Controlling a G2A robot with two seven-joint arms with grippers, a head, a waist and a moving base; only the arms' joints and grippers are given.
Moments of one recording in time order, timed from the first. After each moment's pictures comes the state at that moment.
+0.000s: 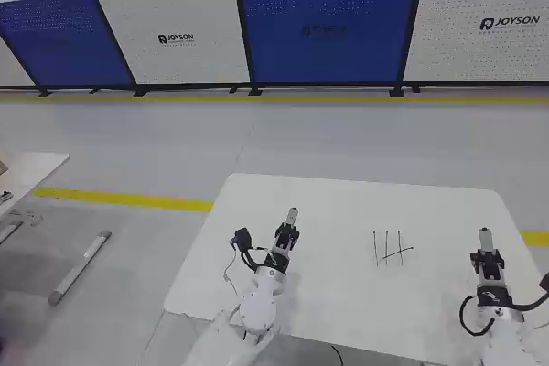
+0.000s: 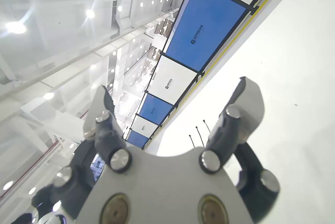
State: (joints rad) left arm 1.48 -1.36 -1.09 -1.59 -0.02 -0.09 0.37; right arm -1.62 -1.30 1.57 -1.63 -0.20 -0.22 -0.10
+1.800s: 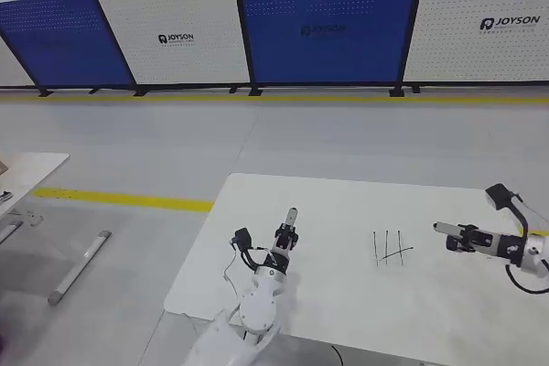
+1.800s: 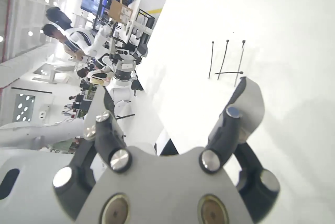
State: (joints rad) left arm 1.48 -1.36 -1.09 -1.59 -0.02 -0.09 0.37; right arm -0.99 -1.11 1.54 -1.22 -0.09 -0.26 1.39
